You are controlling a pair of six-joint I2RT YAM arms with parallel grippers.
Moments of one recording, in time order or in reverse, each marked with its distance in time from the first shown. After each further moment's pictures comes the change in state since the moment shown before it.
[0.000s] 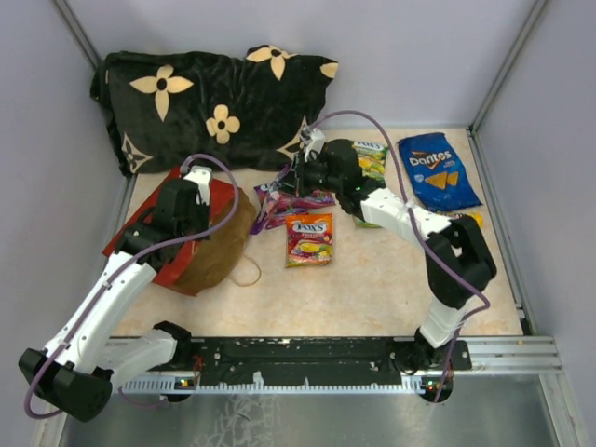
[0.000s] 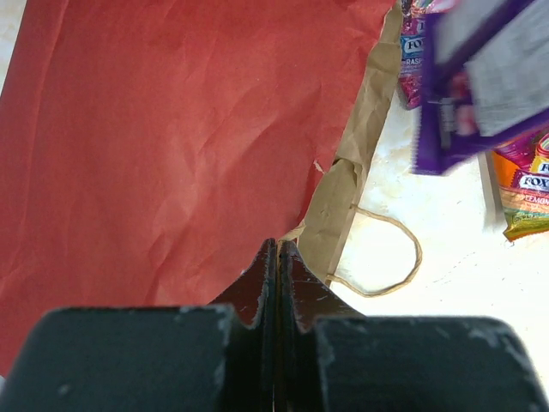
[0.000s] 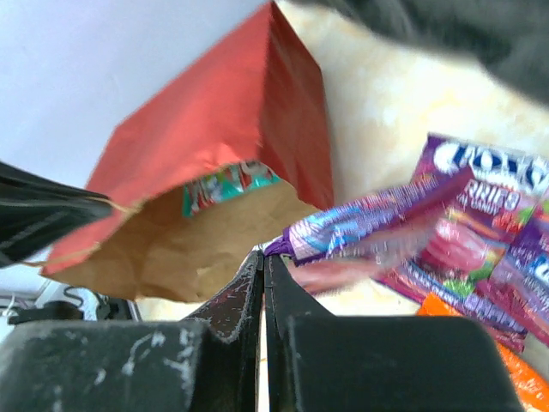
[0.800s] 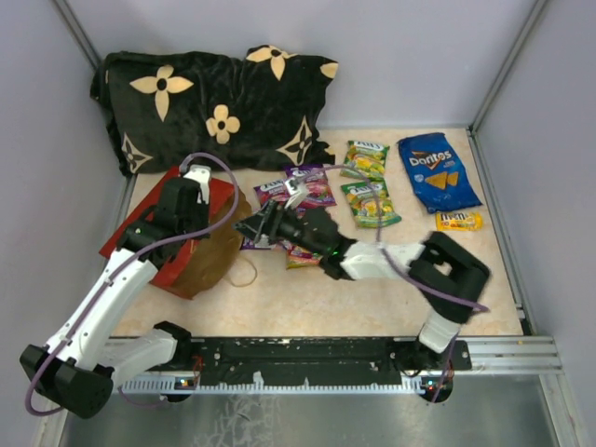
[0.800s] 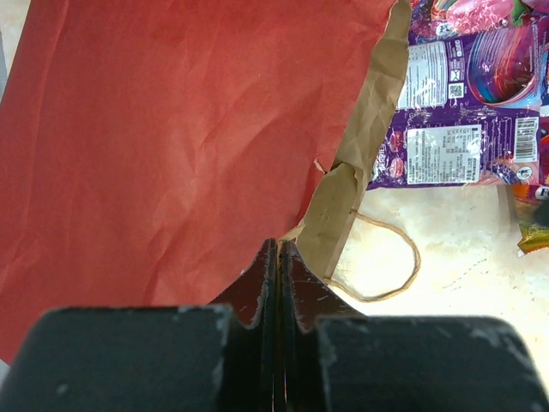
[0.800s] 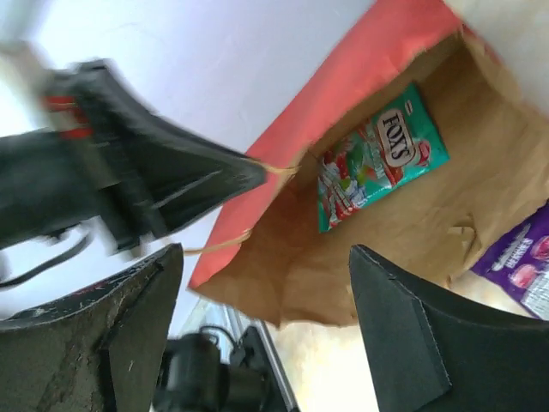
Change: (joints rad) left arm 0.000 0.009 0.004 -0.010 -0.039 -0.015; right arm 0.321 -0.102 -0.429 0.594 0.349 0.391
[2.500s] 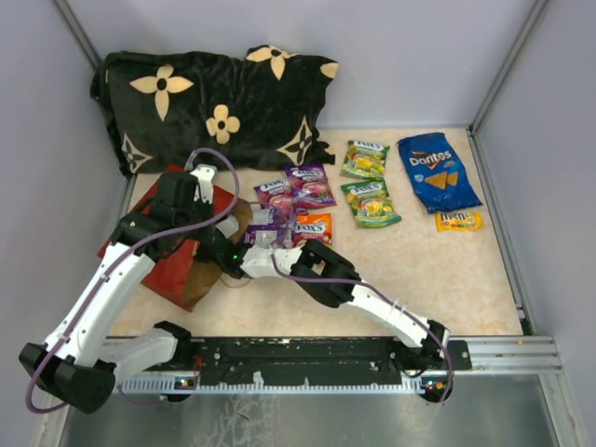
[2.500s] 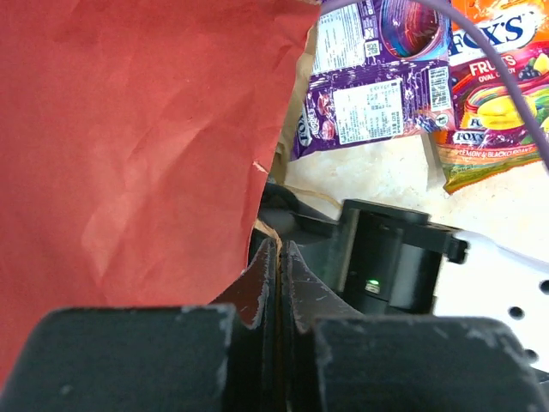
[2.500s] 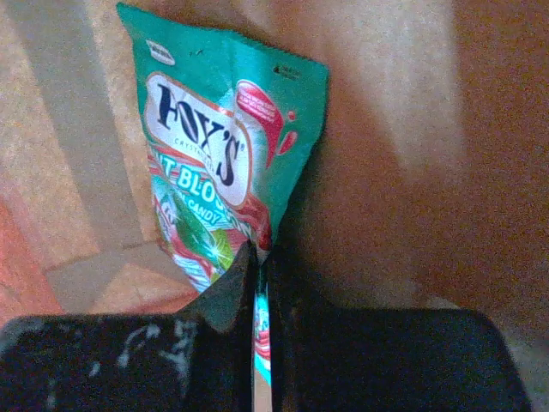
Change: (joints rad) left arm 0.006 0.037 0.100 -0.121 0.217 -0.004; right arm 0.230 1.163 1.308 -0.599 0.421 0.683
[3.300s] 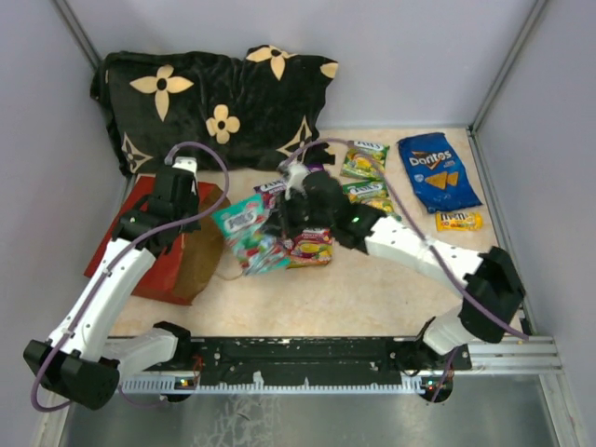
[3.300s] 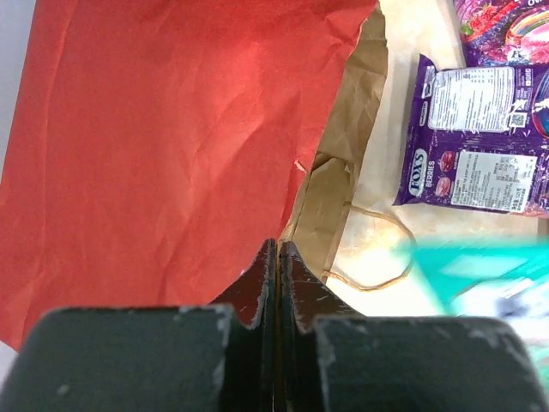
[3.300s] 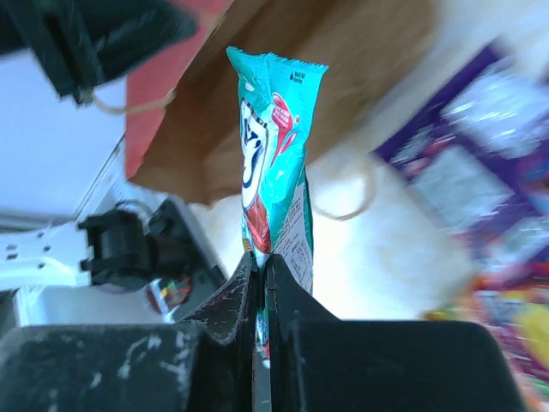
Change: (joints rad) left arm 0.050 0.025 -0.001 0.032 -0.293 -0.045; right arm -0.204 -1.202 -0.961 -0.251 -0.570 -0.961
